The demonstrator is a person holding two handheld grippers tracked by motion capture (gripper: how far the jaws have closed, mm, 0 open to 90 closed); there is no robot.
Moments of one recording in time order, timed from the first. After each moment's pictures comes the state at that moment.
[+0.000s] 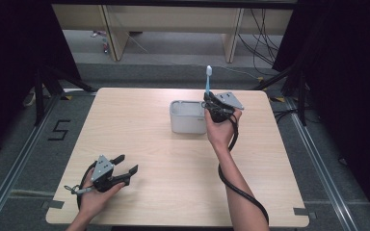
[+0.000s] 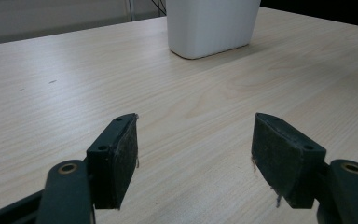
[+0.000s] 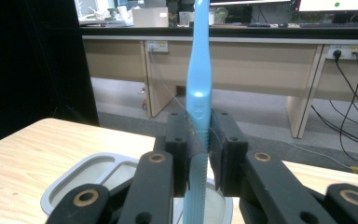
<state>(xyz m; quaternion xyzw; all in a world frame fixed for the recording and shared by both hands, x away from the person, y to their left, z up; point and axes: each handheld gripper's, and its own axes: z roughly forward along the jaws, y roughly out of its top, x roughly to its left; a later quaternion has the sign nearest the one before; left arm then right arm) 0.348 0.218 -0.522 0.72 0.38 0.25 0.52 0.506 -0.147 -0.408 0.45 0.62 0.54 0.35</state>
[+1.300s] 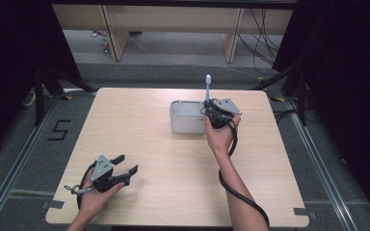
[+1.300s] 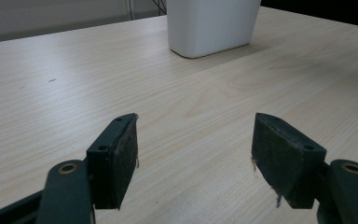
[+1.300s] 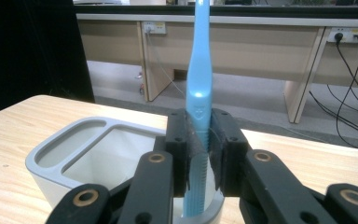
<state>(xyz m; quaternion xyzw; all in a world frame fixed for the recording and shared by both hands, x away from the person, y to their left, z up) 0.348 0.218 -0.522 0.72 0.38 0.25 0.52 0.502 -0.148 -0.432 0.47 0.63 0.51 0.34</state>
